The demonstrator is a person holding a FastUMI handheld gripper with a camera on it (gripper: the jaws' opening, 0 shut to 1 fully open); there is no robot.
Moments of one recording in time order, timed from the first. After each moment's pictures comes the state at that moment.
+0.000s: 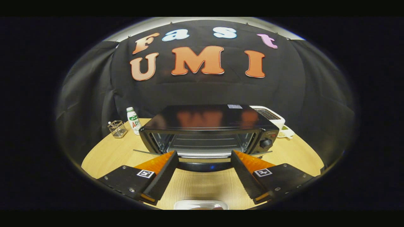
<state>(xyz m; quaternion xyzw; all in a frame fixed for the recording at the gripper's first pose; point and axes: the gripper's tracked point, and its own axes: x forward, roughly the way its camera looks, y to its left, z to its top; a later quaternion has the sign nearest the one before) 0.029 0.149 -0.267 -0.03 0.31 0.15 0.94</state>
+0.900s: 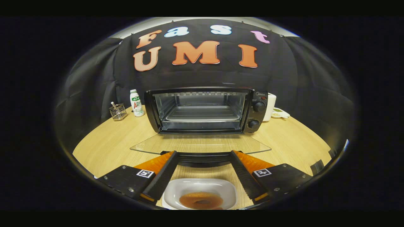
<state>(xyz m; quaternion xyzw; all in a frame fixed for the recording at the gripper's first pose) -0.061 0.123 -0.347 -0.04 0.34 0.13 0.93</state>
